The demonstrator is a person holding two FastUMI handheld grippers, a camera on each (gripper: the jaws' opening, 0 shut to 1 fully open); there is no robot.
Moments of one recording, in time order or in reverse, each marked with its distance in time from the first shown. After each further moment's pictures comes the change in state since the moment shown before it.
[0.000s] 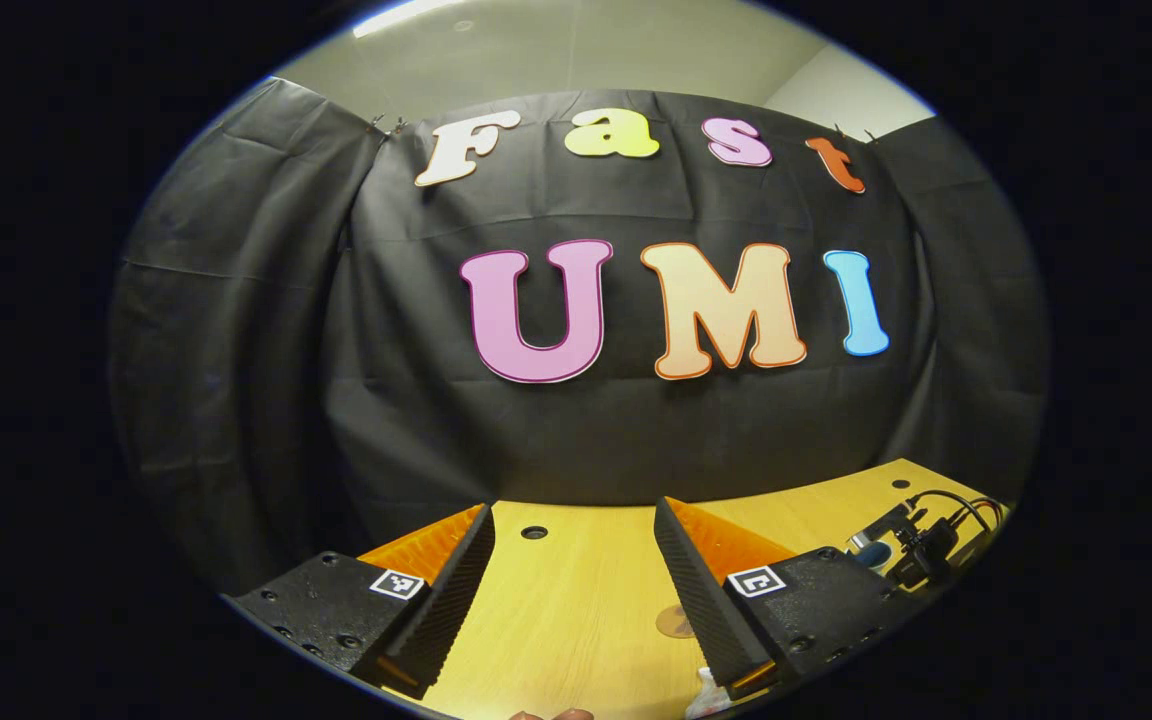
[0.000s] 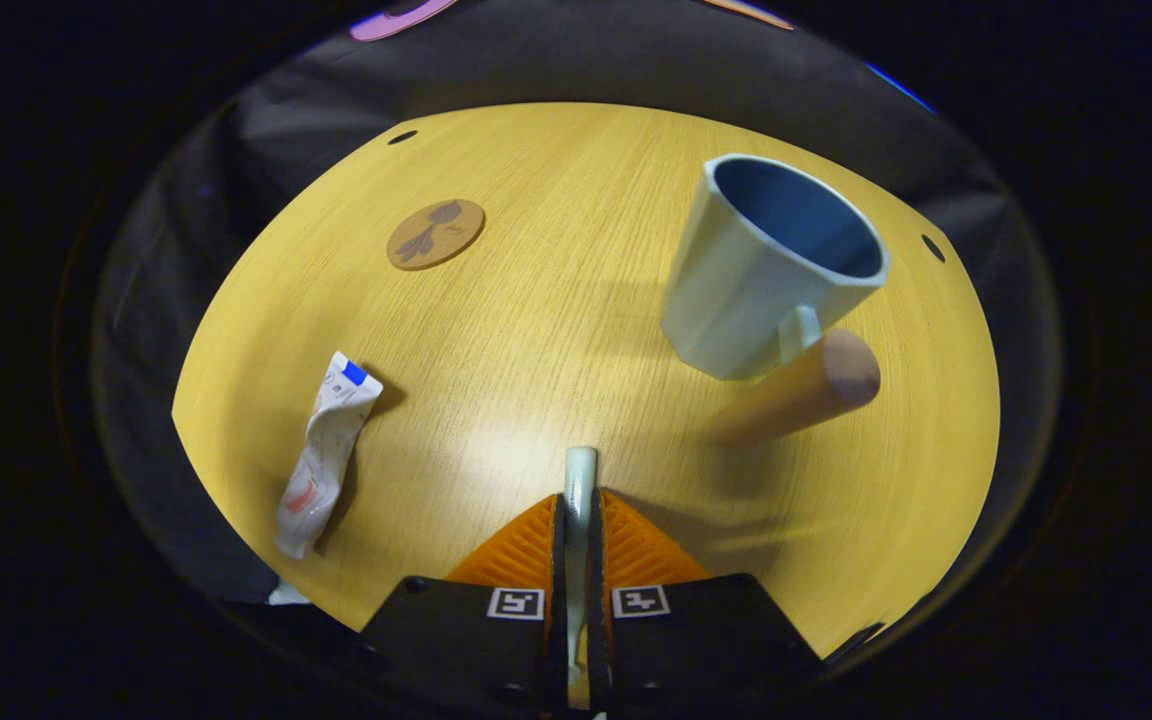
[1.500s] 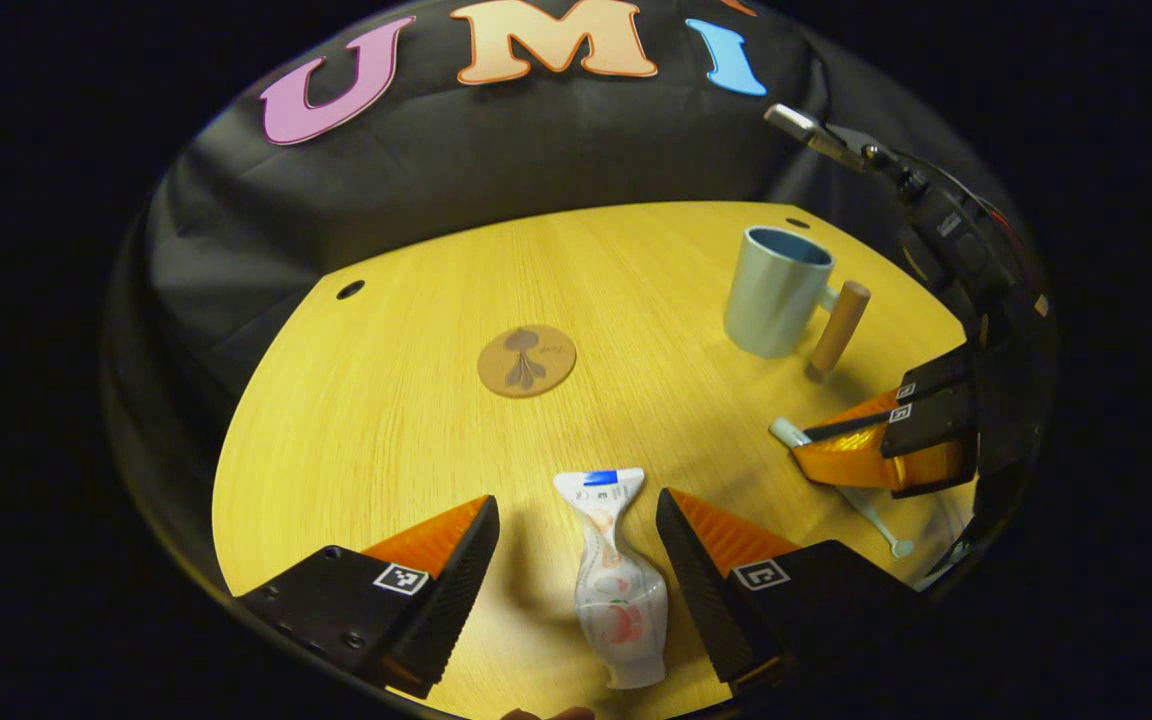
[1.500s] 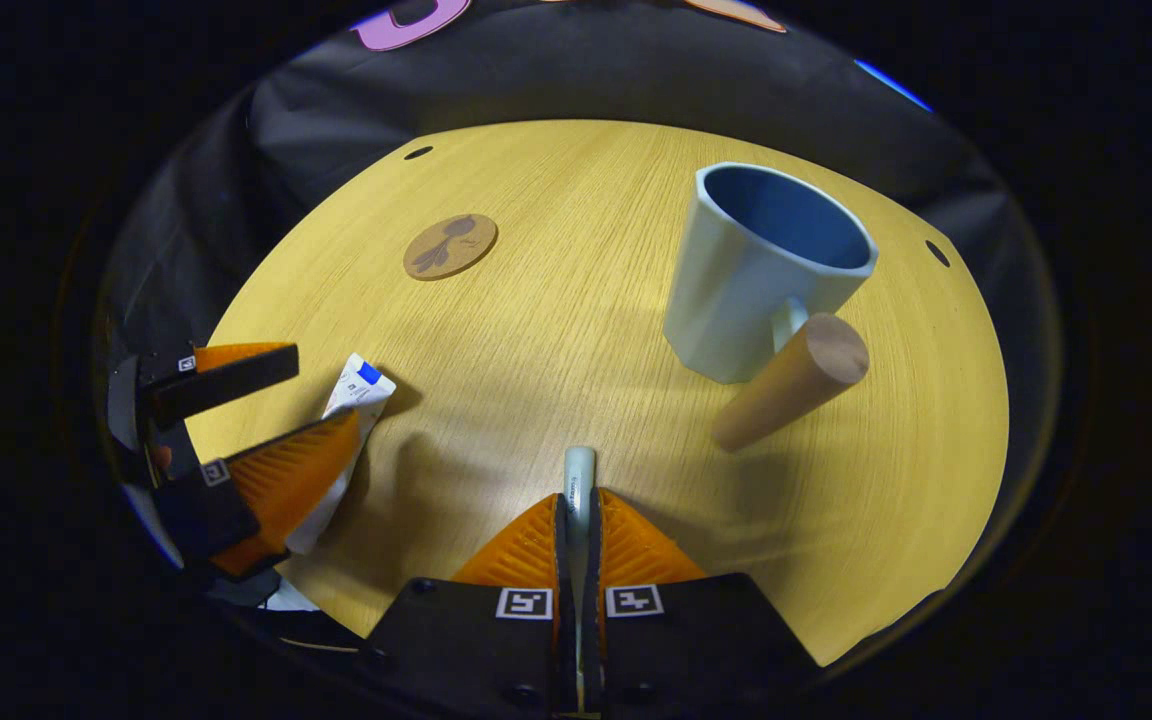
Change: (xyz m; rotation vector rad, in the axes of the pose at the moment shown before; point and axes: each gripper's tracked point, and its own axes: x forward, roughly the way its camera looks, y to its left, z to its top) left arm -0.056 -0.131 -0.277 0.151 0.792 -0.371; right arm -0.002 0.000 0.004 -0.026 -0.090 0.046
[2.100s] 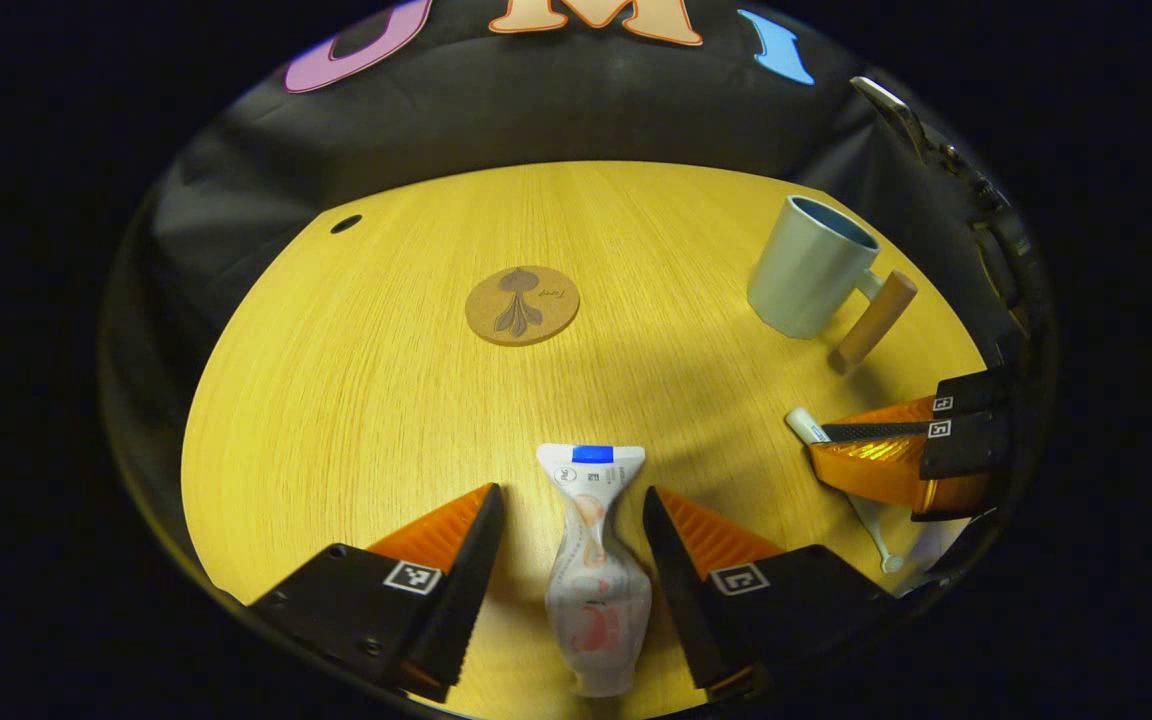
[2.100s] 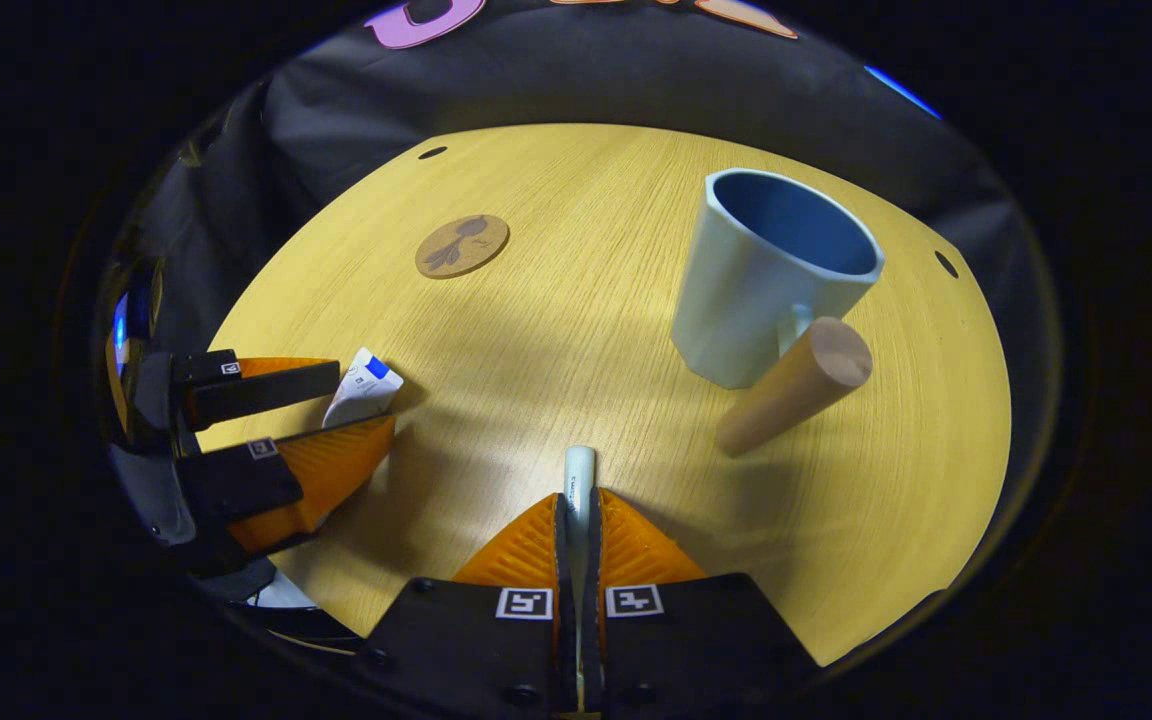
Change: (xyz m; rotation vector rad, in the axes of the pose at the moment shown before) left arm 0.013 -0.010 -0.012 -0.111 0.107 -0.023; right arm -0.001 0.000 0.001 -0.029 -0.020 0.024
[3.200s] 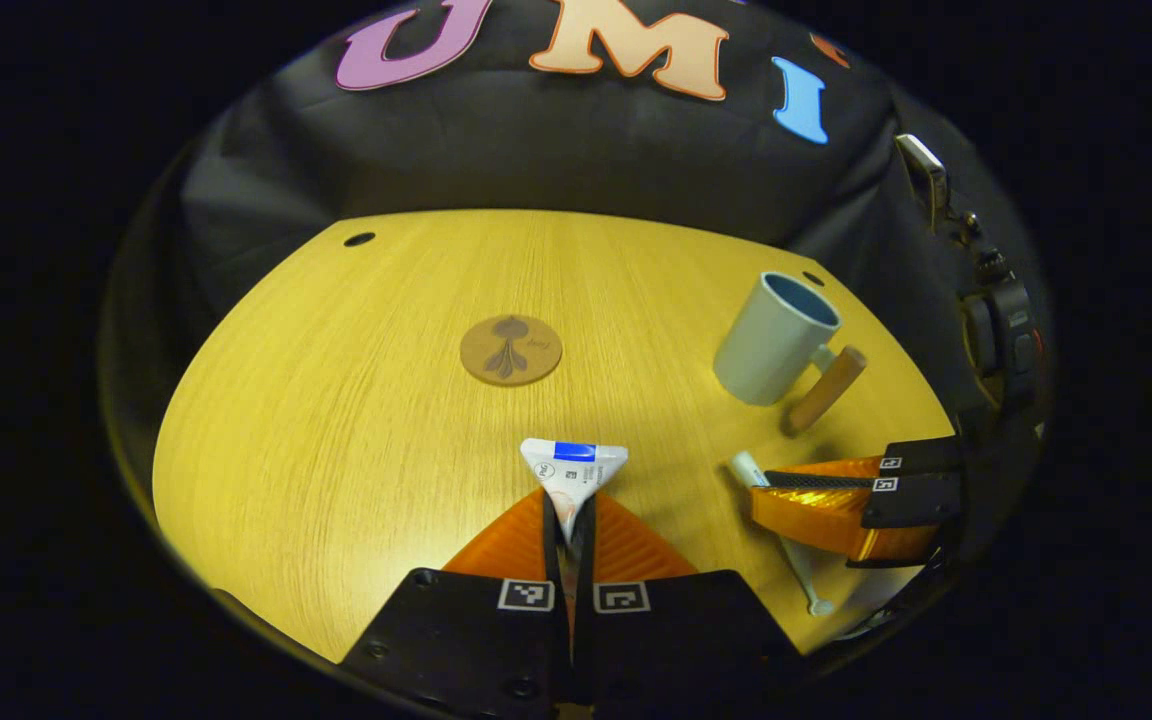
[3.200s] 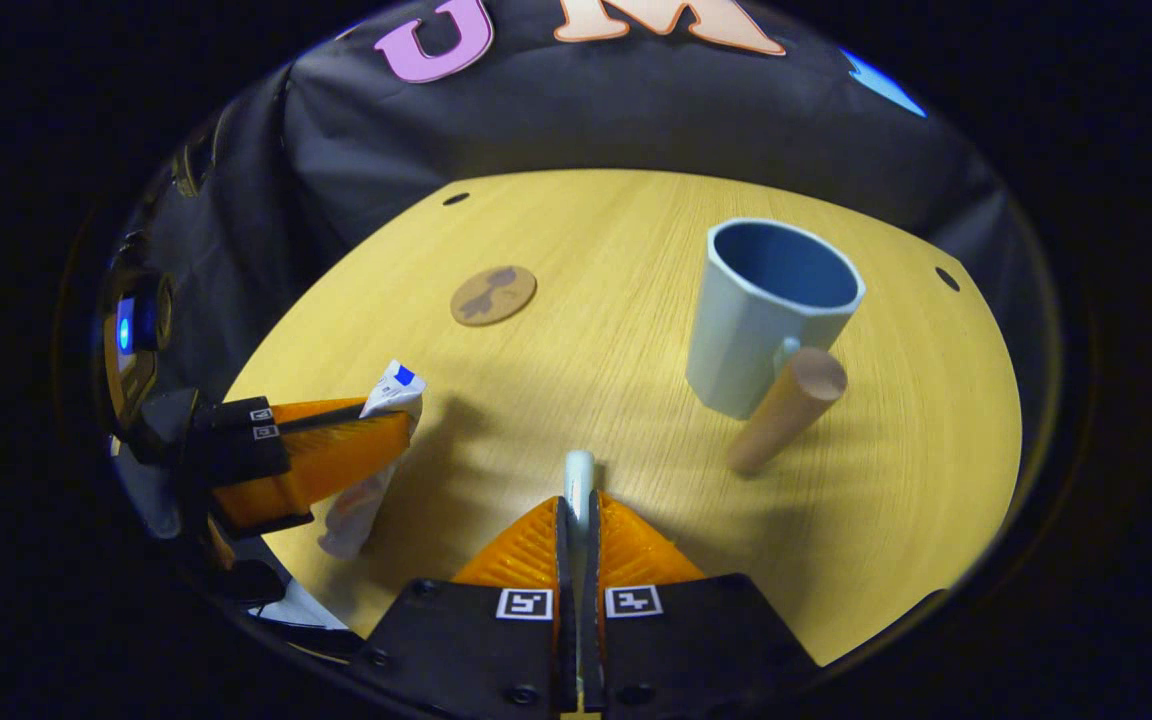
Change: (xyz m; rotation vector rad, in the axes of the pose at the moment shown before) left arm -0.031 -0.015 0.040 -0.127 -0.221 -0.046; right arm -0.017 0.008 0.026 0.037 -0.186 0.090
